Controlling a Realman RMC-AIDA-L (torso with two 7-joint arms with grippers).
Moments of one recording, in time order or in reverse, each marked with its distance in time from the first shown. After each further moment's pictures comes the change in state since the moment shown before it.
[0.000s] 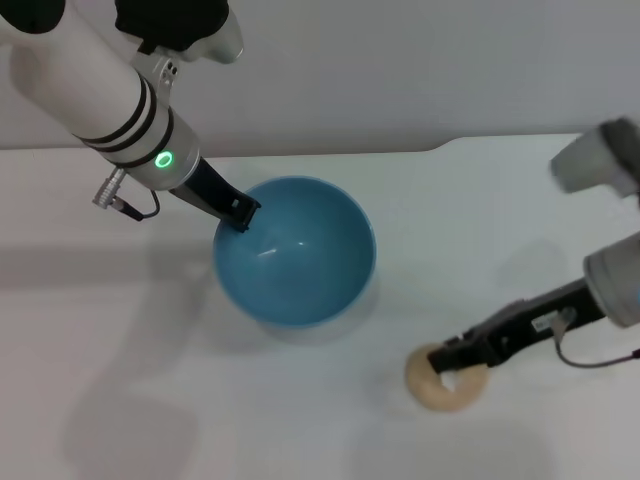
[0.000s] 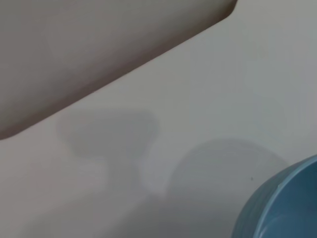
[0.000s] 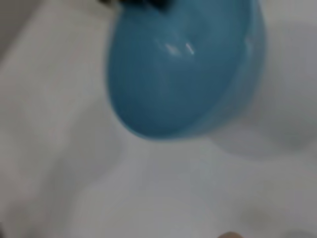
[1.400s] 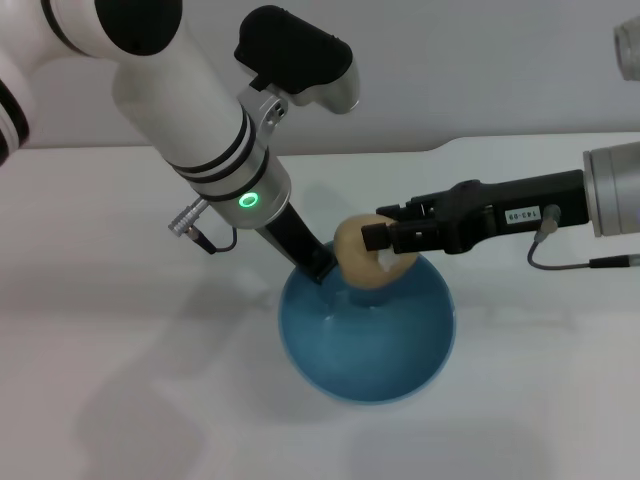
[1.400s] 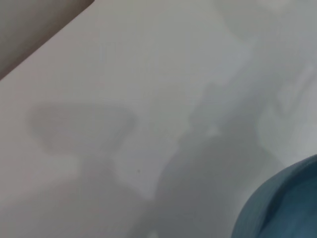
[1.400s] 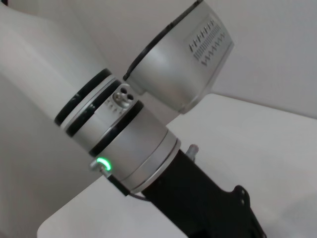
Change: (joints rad) left arm -0.044 -0.016 0.283 -0.065 -0.174 -0.062 -0.014; right arm 0.045 -0.004 0.161 0.032 0.339 -0.023 -0.288
